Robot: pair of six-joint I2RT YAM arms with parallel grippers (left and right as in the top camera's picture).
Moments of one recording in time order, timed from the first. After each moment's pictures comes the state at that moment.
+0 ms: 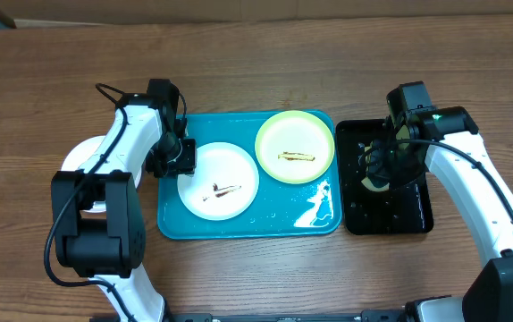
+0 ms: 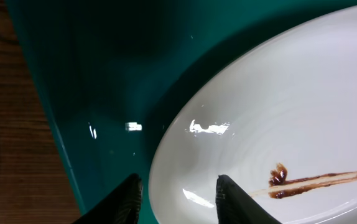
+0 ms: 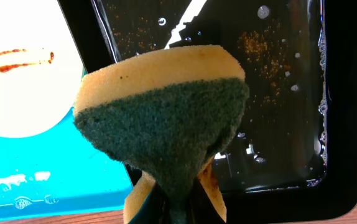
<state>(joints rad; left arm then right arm) -0.06 1.94 1.36 -1.07 0.06 -0.13 0.16 1.58 1.24 -1.13 -0.08 0.38</state>
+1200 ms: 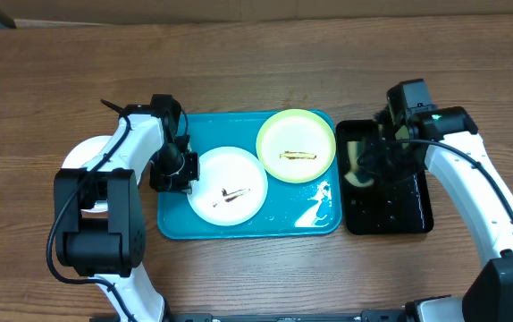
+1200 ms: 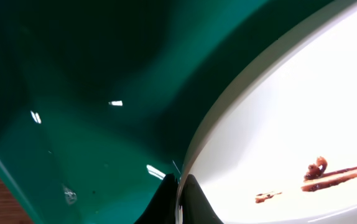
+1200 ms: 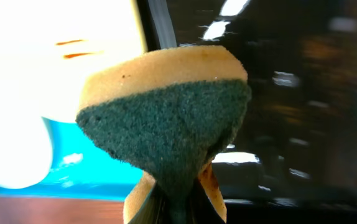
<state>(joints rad) -0.05 1.95 1.27 -1.08 0.14 -0.16 0.16 1.58 1.23 -1.07 -0.27 0.35</state>
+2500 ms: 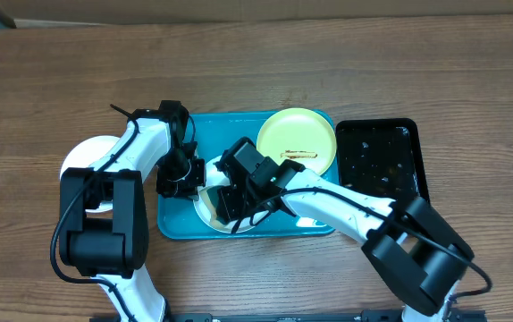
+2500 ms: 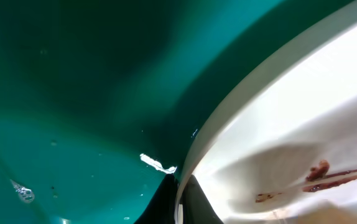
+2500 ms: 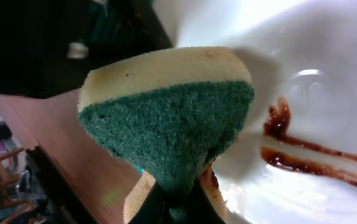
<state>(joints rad) -0.09 1.95 1.23 -1.07 0.17 -0.17 0.86 1.94 1.23 -0.40 -0.45 0.59</state>
